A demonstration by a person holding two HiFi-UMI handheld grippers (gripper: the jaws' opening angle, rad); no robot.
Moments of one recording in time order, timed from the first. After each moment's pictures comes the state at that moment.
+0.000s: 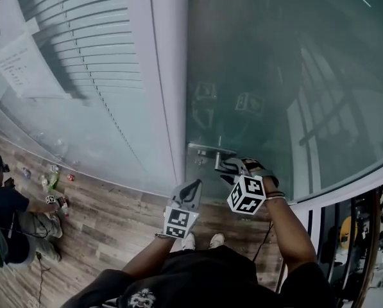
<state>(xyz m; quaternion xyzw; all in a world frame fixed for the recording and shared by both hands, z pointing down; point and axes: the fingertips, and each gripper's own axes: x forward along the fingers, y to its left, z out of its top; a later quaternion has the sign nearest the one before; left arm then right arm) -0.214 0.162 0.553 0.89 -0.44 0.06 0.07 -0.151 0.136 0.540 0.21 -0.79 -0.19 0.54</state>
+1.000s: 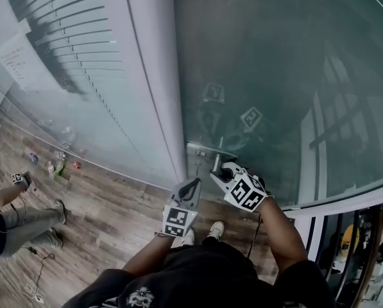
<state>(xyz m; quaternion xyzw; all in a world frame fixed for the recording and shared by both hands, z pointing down) -0.207 0.141 0.570 0.87 -0.48 0.07 0.08 -0.184 0.120 0.557 0.17 -0.91 -0.09 0.36</state>
